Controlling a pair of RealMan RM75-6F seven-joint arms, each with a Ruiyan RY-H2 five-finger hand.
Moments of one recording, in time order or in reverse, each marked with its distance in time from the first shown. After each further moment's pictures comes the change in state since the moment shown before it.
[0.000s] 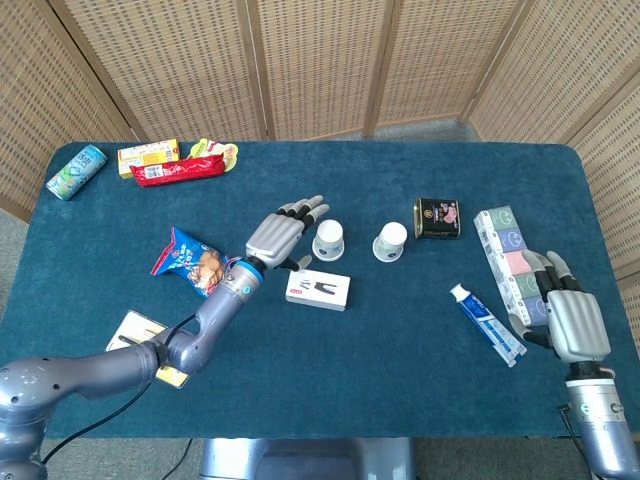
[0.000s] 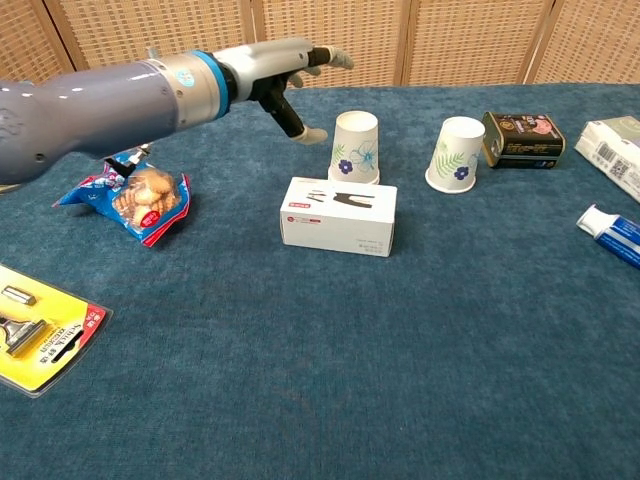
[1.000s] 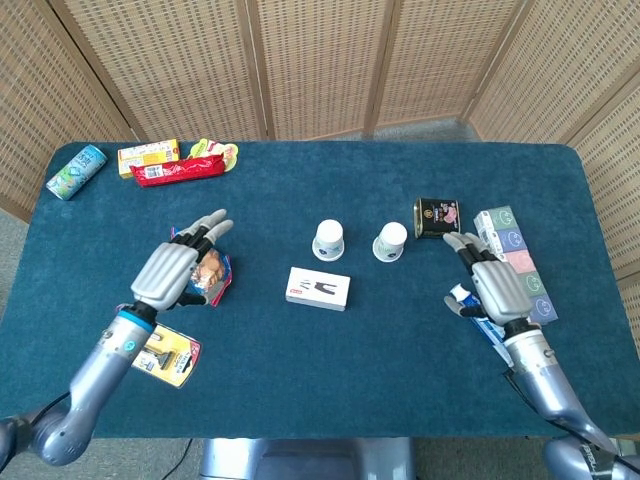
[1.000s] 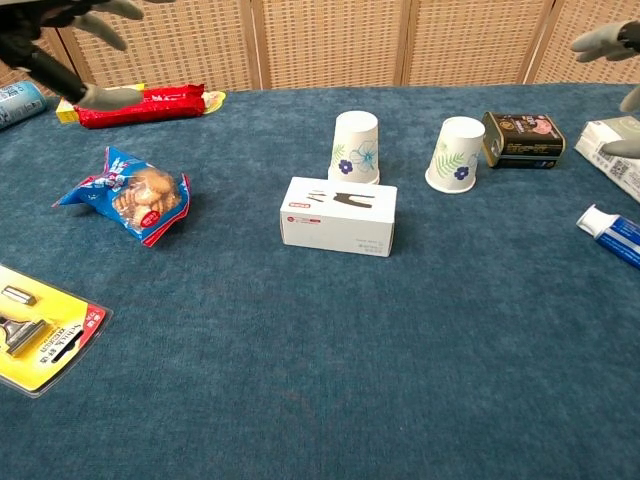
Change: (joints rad) left arm 0.402 0.515 0.167 -0.696 0.175 0.364 -0.022; right arm 0.233 -0.125 0.058 0.112 0.057 -0.283 0.092
